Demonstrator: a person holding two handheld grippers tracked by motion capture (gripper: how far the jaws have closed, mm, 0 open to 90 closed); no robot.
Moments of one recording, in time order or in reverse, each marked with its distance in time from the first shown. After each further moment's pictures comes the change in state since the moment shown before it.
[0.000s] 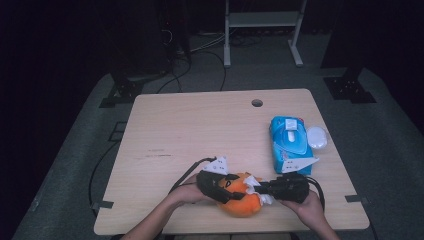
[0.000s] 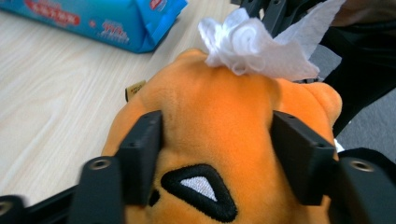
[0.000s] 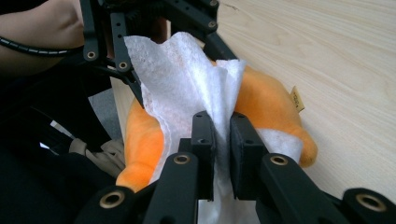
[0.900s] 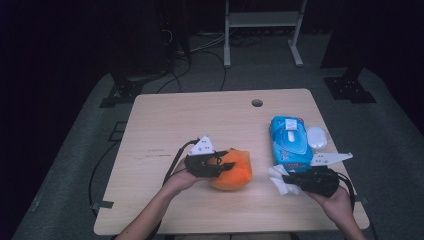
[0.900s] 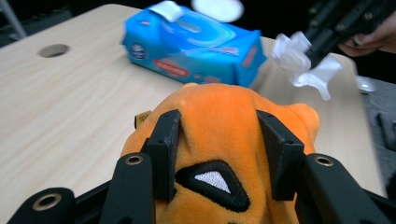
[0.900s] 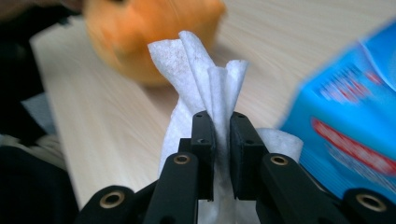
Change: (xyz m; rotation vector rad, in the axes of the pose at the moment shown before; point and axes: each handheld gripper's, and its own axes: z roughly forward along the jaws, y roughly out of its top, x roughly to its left) left arm 0.033 0.019 -0.041 -0.138 0.266 -0.008; right arm -0.032 -0.017 -0.064 0.005 -0.237 0.018
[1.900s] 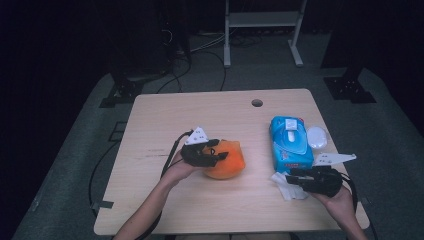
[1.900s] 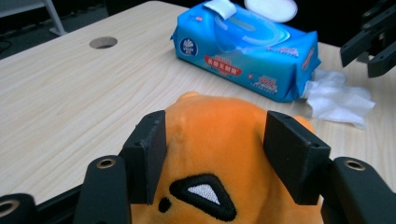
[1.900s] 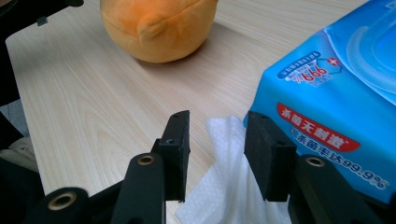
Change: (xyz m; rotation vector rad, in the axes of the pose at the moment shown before) left arm 0.031 -0.008 0.004 -0.021 0.081 -0.050; right arm -0.012 -0.008 0.000 -0.021 -0.040 0.004
